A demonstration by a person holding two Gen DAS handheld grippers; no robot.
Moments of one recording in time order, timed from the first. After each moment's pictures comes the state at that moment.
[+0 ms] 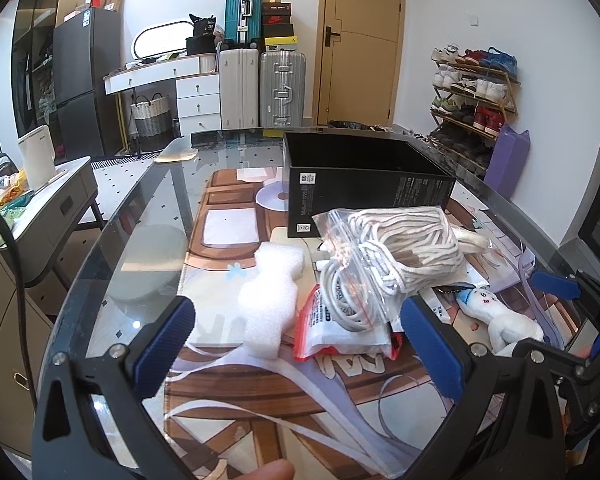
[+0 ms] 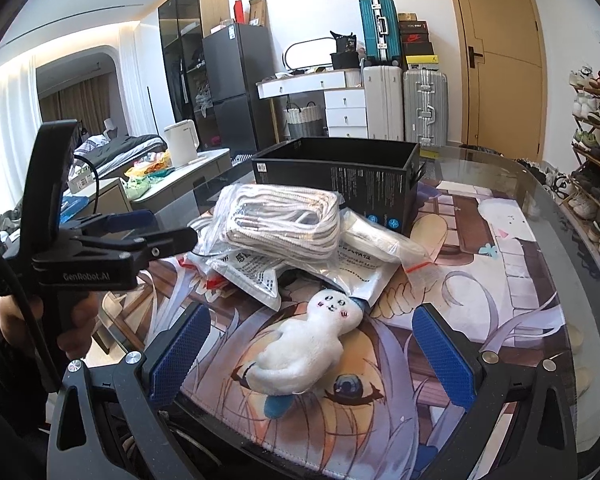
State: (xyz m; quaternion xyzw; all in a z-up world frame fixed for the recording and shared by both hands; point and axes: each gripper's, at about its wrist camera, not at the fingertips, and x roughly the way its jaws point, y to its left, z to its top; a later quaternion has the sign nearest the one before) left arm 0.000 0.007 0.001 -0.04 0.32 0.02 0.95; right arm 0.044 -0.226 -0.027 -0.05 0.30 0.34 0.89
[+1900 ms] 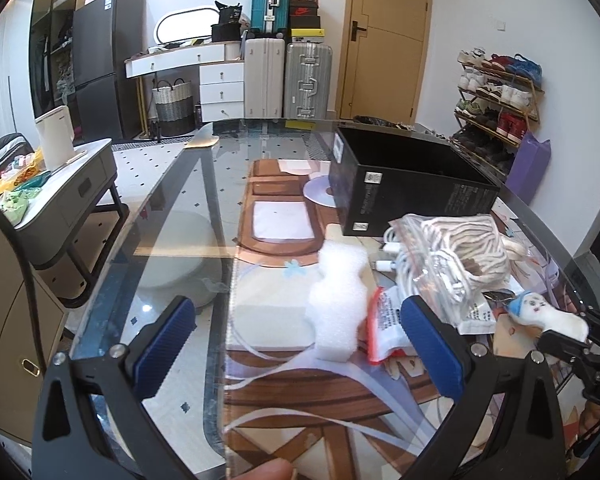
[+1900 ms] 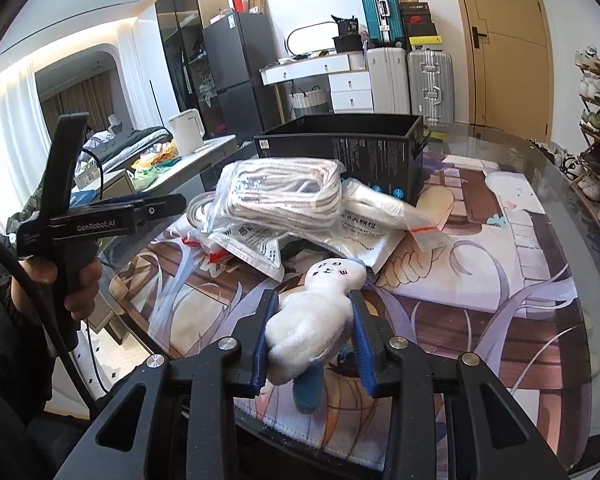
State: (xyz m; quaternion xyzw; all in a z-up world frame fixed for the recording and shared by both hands) left arm 0.006 0.054 -0.005 -0.06 0.33 0.06 0.94; right arm 0.043 -0.236 -0.038 -0.04 0.32 0.35 0.88
